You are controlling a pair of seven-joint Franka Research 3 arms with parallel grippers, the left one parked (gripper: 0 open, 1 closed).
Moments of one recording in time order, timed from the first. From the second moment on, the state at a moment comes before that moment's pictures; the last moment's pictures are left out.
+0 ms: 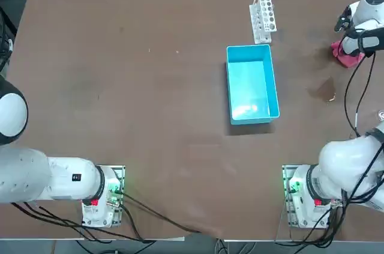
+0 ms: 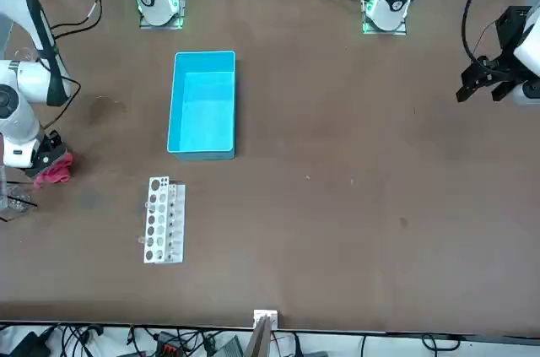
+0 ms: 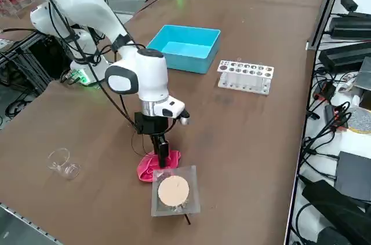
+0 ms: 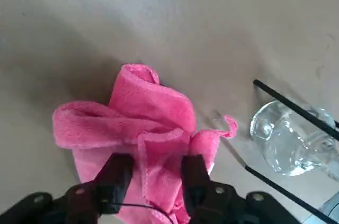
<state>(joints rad) -0.49 0.52 0.01 -1.99 -0.77 2.66 -0.65</state>
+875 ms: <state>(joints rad) -0.49 0.51 0.01 -1.97 -0.77 2.66 -0.64</state>
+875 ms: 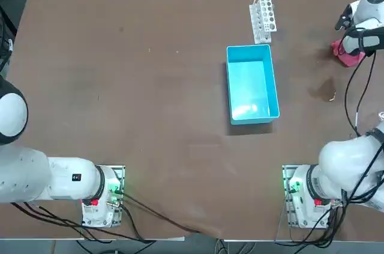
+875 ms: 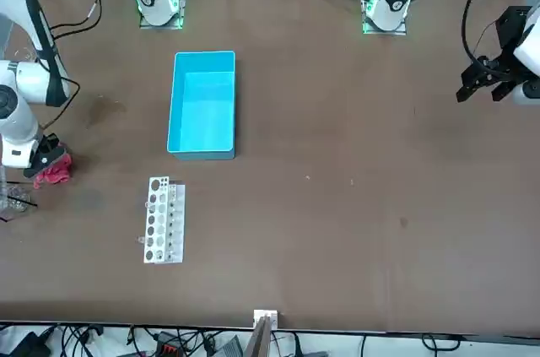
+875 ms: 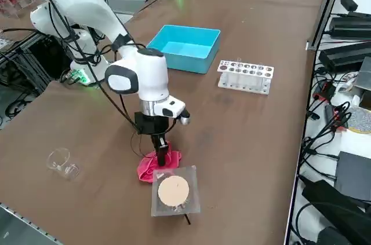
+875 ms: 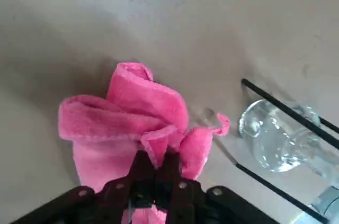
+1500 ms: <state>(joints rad) -0.49 0.37 0.04 -1.95 -0.74 2.50 -0.64</state>
